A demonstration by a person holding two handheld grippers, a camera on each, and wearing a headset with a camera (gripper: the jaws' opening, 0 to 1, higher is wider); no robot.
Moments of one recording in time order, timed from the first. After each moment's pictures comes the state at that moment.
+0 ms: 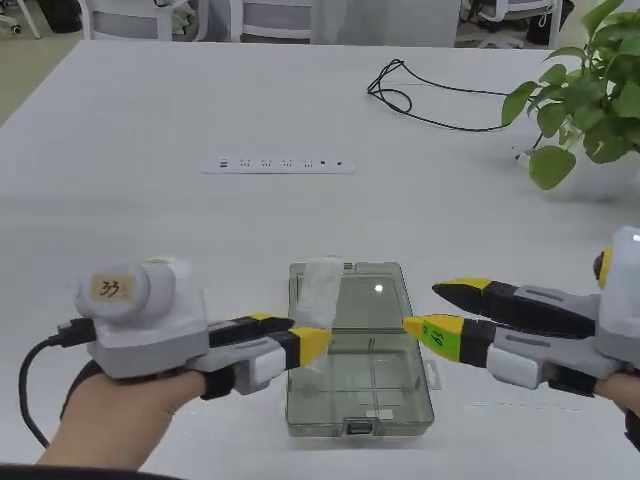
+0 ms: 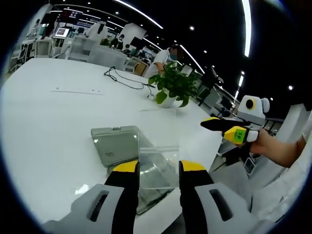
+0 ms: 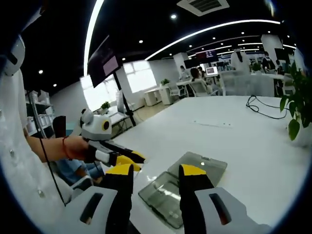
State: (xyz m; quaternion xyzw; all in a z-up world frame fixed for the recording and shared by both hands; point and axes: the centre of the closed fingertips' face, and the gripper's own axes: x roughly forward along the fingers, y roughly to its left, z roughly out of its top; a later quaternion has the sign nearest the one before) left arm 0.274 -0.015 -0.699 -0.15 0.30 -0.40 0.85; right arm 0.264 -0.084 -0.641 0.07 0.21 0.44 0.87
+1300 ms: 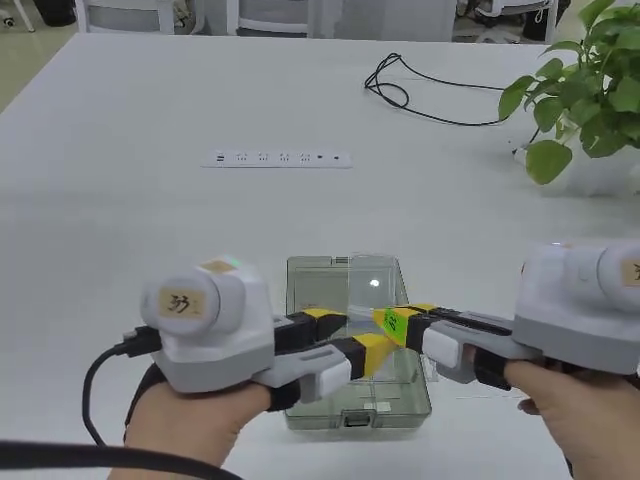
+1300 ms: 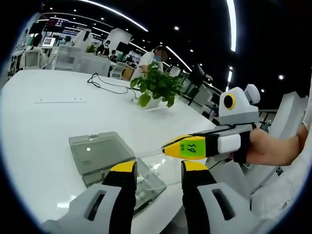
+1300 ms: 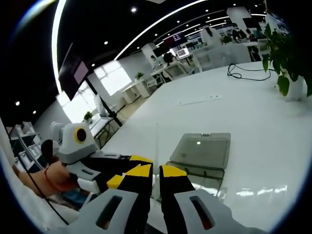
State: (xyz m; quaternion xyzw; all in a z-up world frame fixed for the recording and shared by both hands) left arm 0.256 -0.062 -0.687 -0.13 0.27 -0.44 0.85; right arm 0.268 -0.067 -0.676 0.16 0.31 0.35 0.87
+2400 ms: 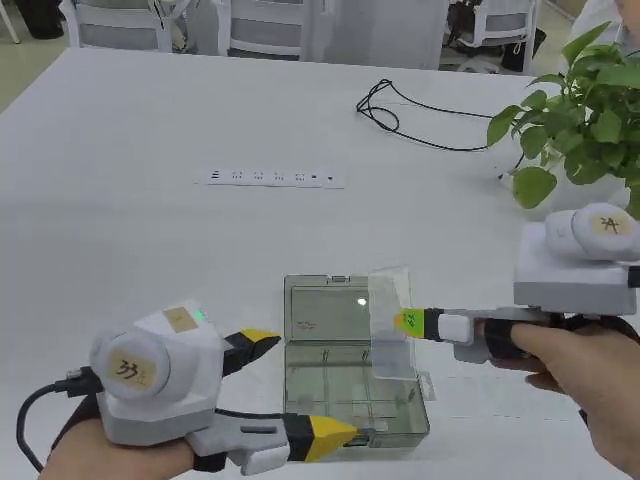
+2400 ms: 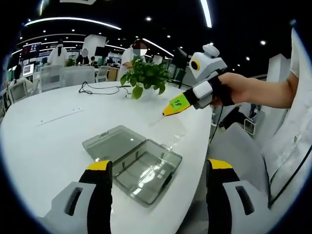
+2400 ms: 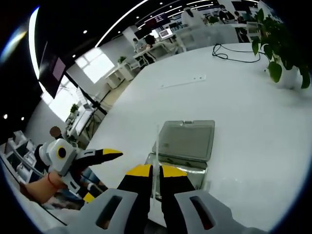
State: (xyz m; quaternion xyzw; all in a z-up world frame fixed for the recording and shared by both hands) left arm 0.241 -0.005 -0.714 0.01 0.23 -0.50 0.83; right arm 0.293 -0.092 -0.695 0.14 0.42 0.29 0.85
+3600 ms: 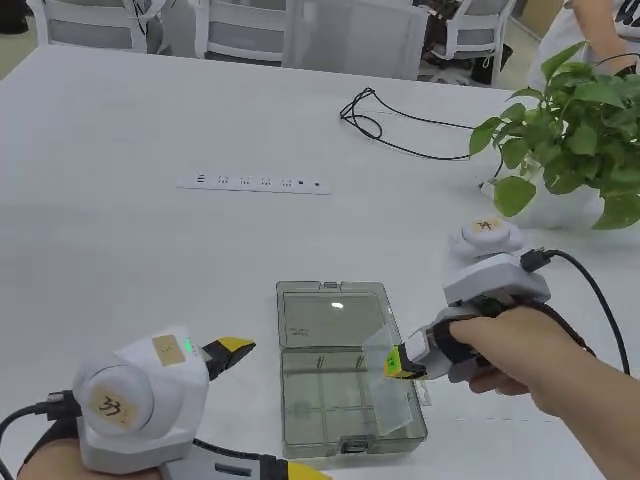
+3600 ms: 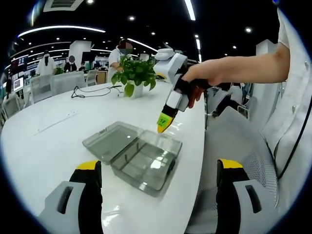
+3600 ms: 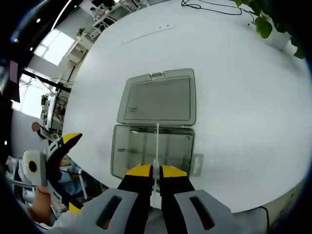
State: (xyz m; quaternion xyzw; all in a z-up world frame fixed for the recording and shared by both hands) left arm 0.234 0.011 -0.733 0.04 0.22 -0.54 0.81; right arm 0.278 -0.099 -0.779 0.12 0.61 0.17 0.76
